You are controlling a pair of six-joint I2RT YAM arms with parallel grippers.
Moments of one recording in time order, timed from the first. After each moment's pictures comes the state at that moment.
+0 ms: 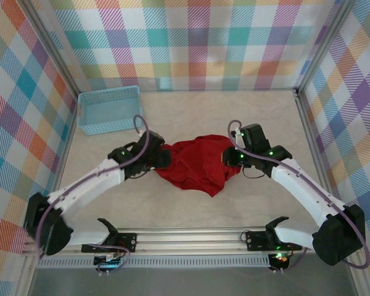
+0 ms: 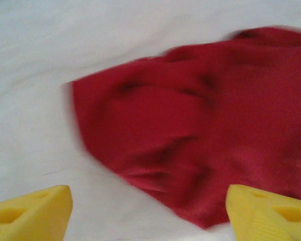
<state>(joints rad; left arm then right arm) -0.73 1.24 1.00 -0.66 -0.24 -0.62 0.48 1.18 0.95 -0.65 -0.26 0.47</state>
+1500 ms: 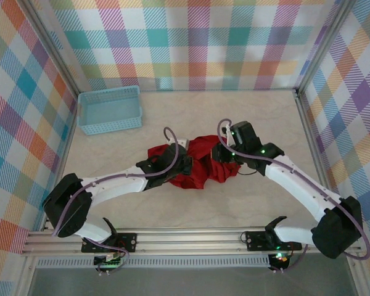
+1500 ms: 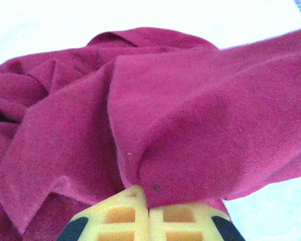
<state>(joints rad) -0.86 1.46 0.87 -0.09 -0.15 -0.61 0.57 1.22 0.96 -0.57 -0.14 0.42</state>
